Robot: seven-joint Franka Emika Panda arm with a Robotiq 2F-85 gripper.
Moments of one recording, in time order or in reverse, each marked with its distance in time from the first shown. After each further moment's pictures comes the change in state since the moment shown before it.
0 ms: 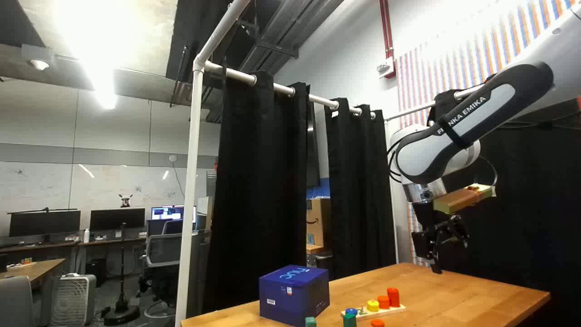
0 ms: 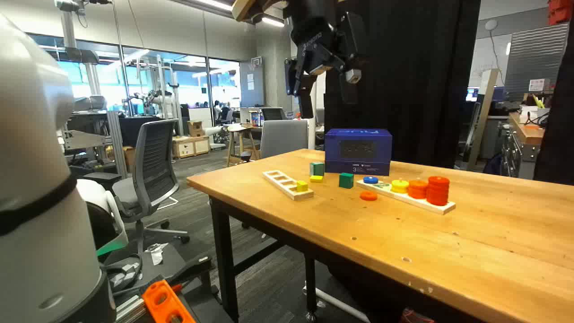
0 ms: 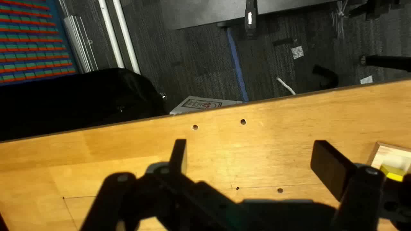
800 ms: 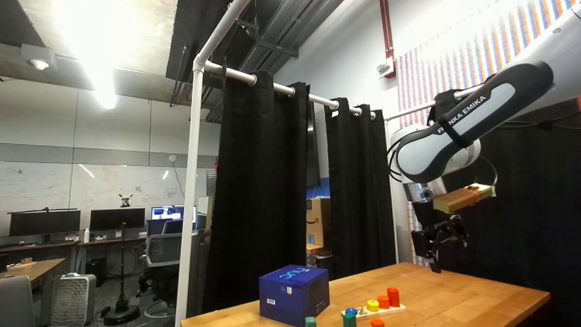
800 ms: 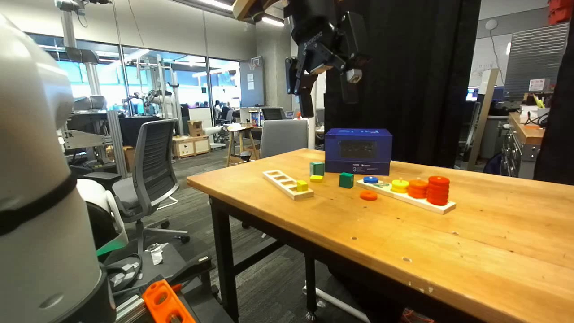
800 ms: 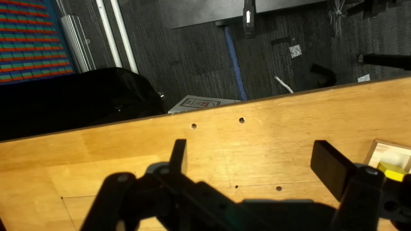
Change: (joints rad) arm 0.006 0.003 -0.010 0.003 0.003 0.002 0.000
